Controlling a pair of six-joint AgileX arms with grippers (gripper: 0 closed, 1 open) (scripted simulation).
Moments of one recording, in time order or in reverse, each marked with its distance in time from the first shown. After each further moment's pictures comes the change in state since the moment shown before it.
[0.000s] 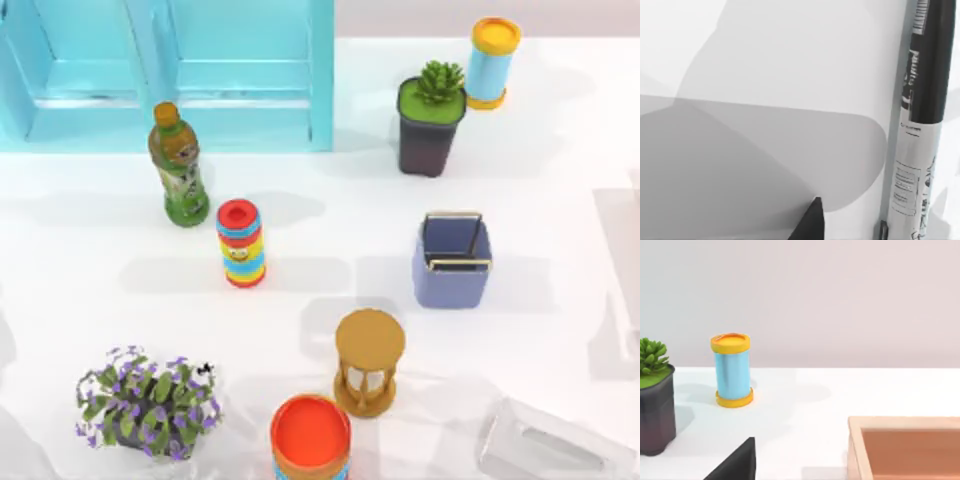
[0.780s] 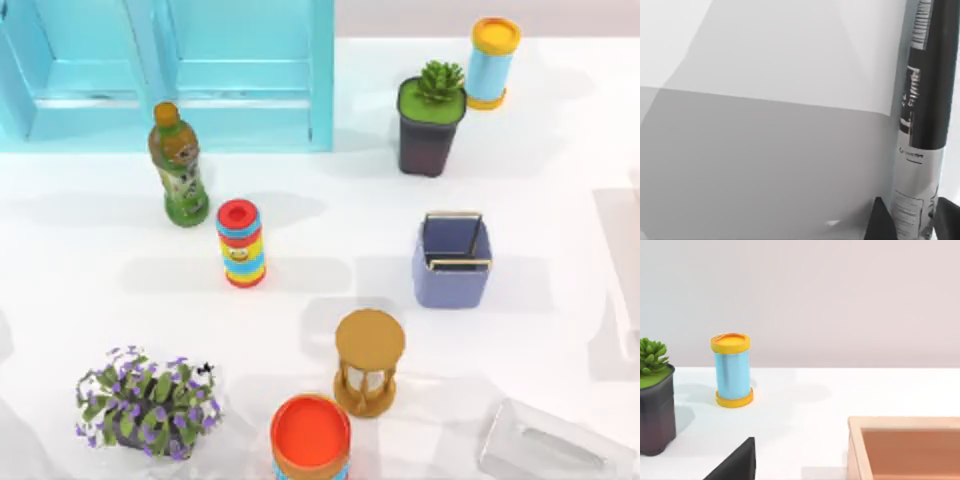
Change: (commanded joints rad) left arm 0.000 0.000 0.000 0.000 0.000 0.000; right arm 0.000 0.000 0.000 0.000 0.000 0.000
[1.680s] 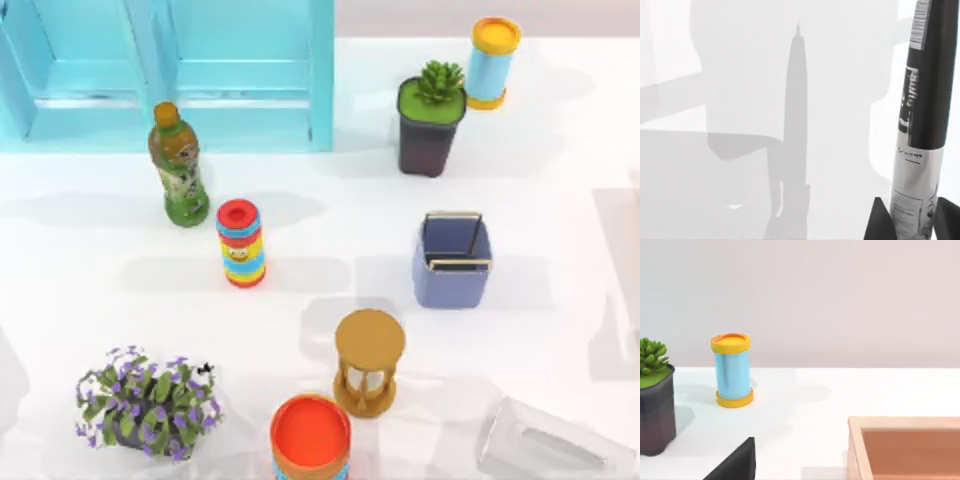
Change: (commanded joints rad) left arm 0.236 -0.328 0.034 -0.476 0.029 0.219; right arm 0.000 0.000 0.000 0.000 0.000 0.000
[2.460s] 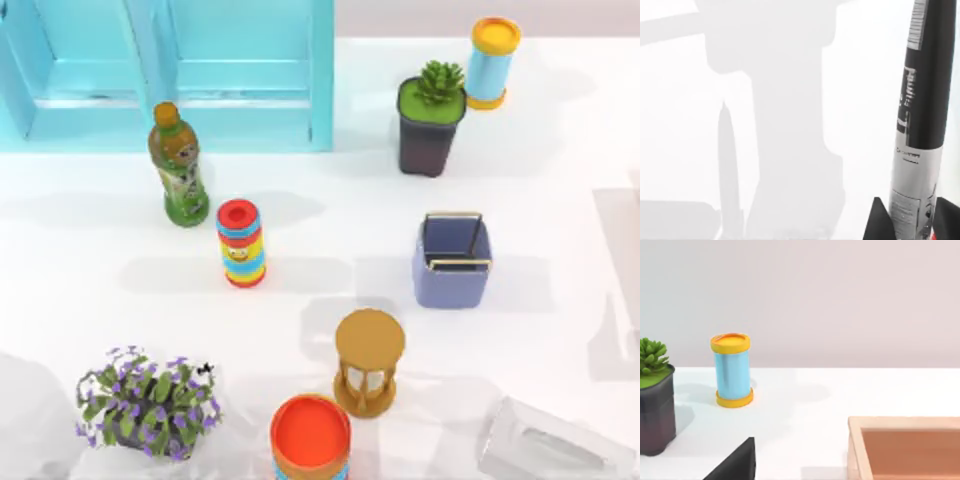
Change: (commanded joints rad) left arm 0.193 -0.328 0.009 -0.444 0.044 0.241; right arm 0.000 0.000 0.000 0.000 0.000 0.000
